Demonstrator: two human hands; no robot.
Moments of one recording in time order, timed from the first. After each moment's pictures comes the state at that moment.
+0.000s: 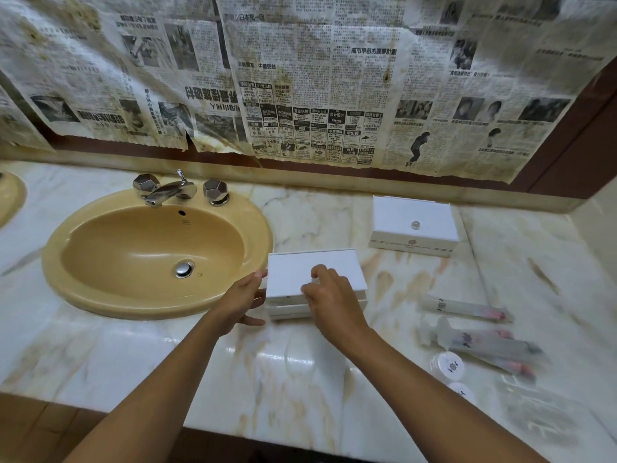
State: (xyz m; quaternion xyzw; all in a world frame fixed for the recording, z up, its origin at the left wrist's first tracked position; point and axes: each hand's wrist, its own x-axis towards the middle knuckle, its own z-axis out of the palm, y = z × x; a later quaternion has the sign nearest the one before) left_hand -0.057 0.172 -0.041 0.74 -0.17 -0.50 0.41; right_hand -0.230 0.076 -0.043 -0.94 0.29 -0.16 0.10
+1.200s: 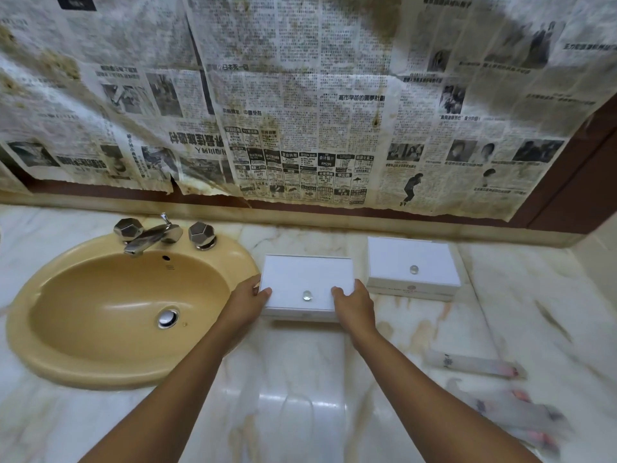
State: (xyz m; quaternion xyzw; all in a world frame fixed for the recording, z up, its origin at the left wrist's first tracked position) left_hand -0.017 0.080 -0.039 0.77 -0.31 -0.35 0.43; right_hand -0.201 -0.025 -0.023 -0.60 0.60 -0.16 0.51
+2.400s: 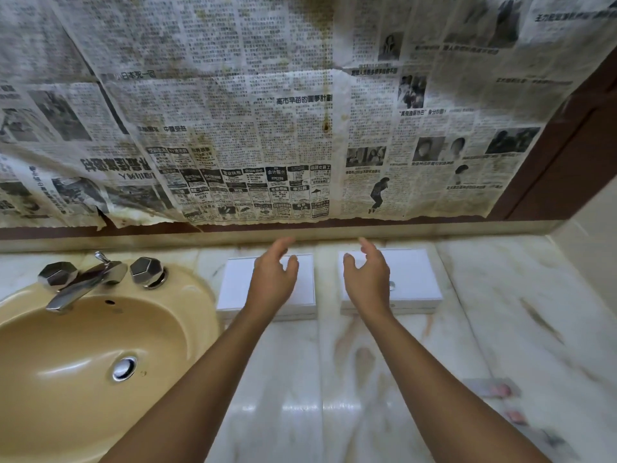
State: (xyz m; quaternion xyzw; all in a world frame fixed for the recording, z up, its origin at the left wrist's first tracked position) left_hand -0.073 -0.068 0.004 0.77 -0.42 -0.22 0.43; right_hand -0.215 -0.138 -0.008 -0.61 0.59 -0.34 0.40
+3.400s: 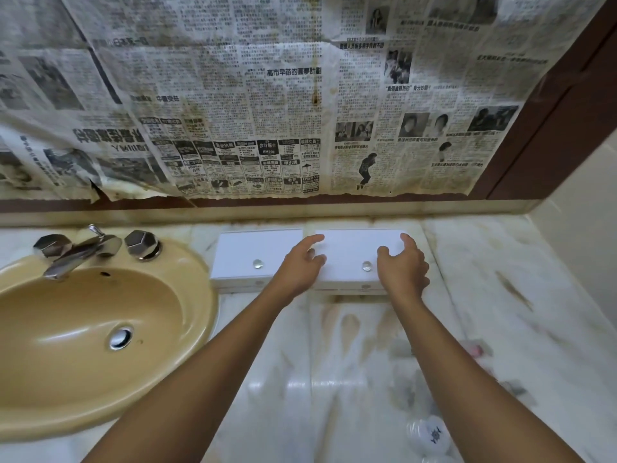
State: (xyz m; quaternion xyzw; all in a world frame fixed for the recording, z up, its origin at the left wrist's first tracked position) left_hand -0.128 -0.061 -0.003 0.72 -0.36 -0.44 0.38; right_hand -0.289 -0.134 -0.006 -0.55 0.72 -0.26 0.33
